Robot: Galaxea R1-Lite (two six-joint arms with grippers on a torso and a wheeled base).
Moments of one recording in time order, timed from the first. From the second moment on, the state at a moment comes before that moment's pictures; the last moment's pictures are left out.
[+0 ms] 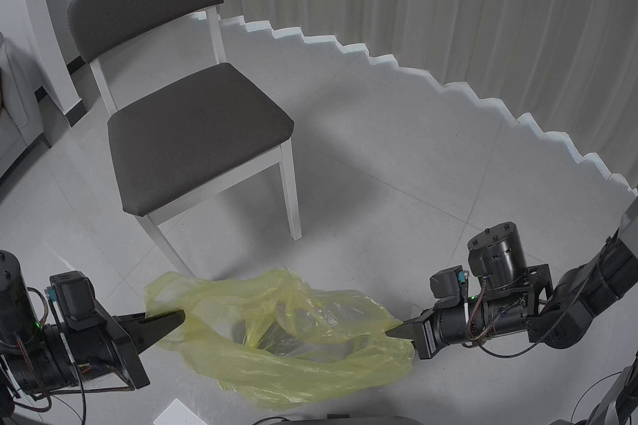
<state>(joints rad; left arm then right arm) -0.55 1.06 -0.27 -0.44 -0.13 -0.29 0.61 1.89 -0.59 -0.56 0.34 0.23</state>
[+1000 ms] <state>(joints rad) -0.46 1.44 -0.24 -0.79 -0.18 -0.34 0.56 1.99 -0.73 -0.49 0.35 0.23</state>
